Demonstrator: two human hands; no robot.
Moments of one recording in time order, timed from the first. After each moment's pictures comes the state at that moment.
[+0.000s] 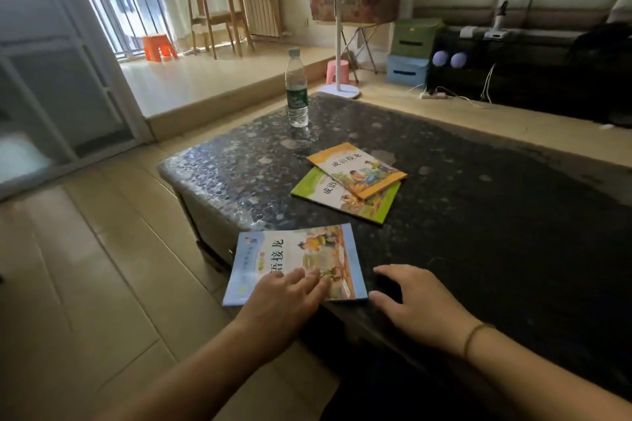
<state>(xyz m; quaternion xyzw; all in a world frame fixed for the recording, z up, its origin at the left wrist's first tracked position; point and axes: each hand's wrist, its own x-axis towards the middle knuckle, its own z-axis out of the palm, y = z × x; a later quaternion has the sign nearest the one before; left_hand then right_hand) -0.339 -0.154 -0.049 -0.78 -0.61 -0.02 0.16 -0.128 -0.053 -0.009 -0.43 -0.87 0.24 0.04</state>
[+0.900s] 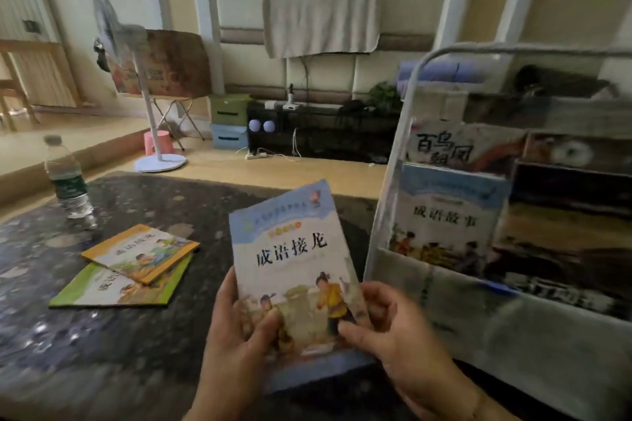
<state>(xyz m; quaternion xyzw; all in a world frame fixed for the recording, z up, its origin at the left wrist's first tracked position) -0.087 -0.092 0.027 -0.48 -0.43 -0.63 -0.44 0.109 -0.107 0.073 -0.49 -0.49 0.54 0.48</state>
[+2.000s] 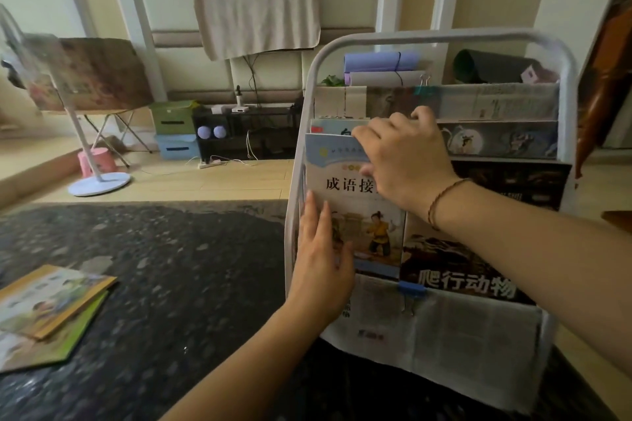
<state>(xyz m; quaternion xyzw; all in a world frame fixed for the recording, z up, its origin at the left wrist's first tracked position) 0.118 -0.004 0.084 -0.76 -0.45 -0.43 -0.19 0.262 0.010 0.212 -0.57 -0.70 -0.42 0.13</state>
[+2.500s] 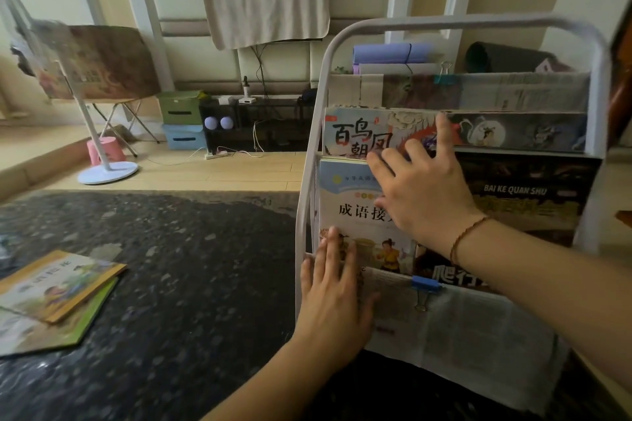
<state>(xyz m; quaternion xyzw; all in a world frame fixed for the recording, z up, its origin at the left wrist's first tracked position) 0.106 -0.020 0.037 -0.84 -0.50 -0.21 -0.07 0.259 -0.009 0.177 -0.60 -0.68 -0.41 0.00</state>
